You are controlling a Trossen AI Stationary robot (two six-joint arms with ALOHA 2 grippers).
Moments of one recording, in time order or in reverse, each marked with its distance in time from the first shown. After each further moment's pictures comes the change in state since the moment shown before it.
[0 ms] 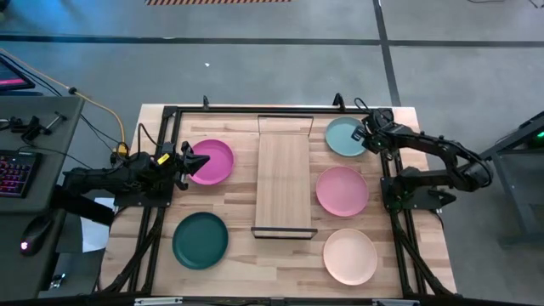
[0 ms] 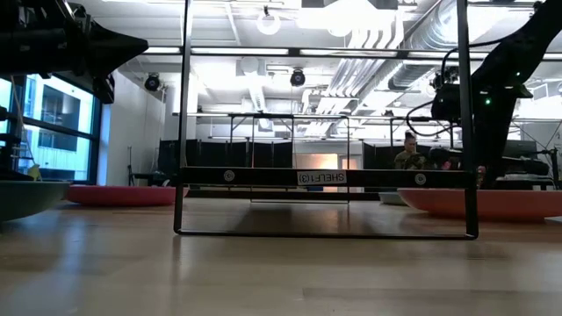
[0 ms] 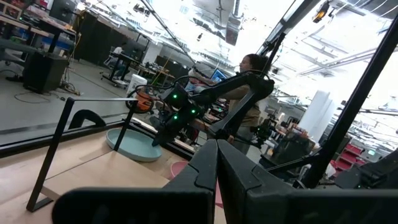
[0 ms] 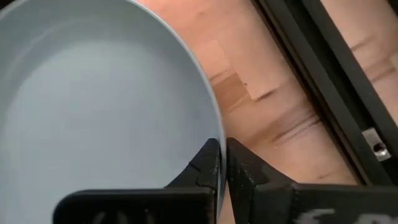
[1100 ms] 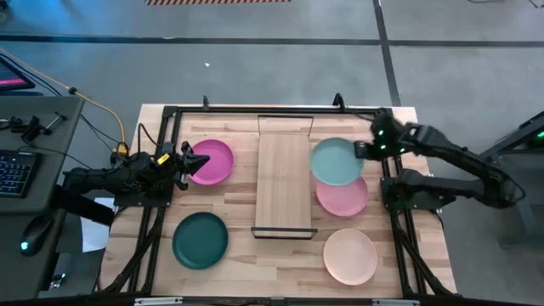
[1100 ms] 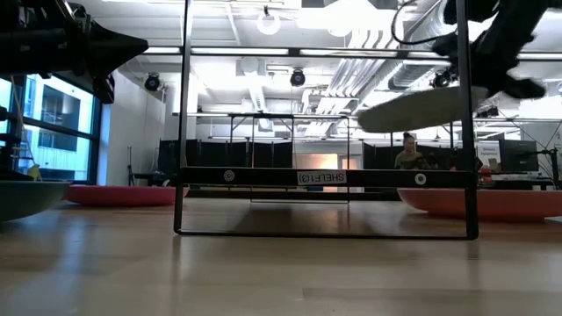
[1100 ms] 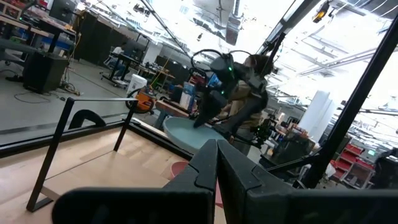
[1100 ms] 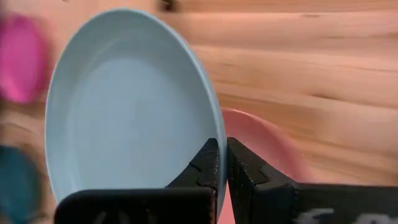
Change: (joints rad) left arm 0.000 0.000 0.000 0.000 0.000 0.000; right arm 0.507 -0.403 0.322 -0.518 -0.229 -0.079
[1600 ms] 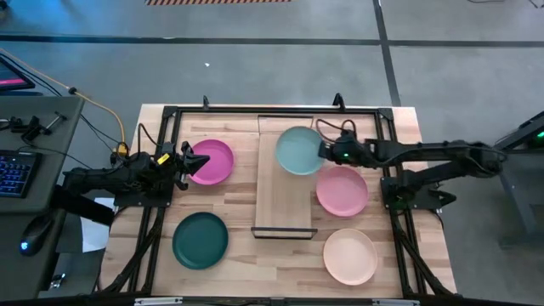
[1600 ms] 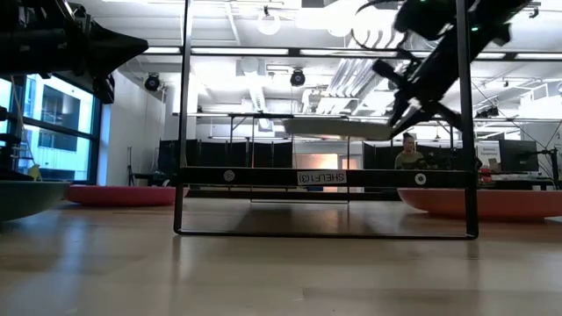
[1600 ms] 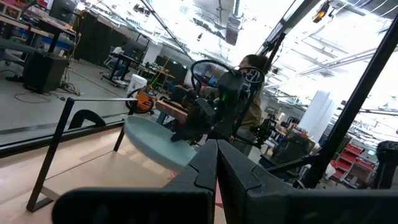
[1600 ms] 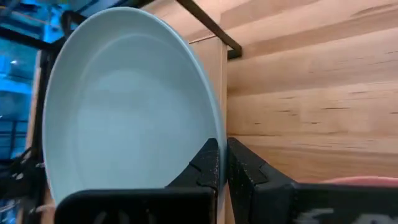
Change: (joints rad) left arm 0.000 0.000 0.000 0.000 0.000 0.000; right arm 0.321 0.380 -0.082 0.612 0.412 0.396
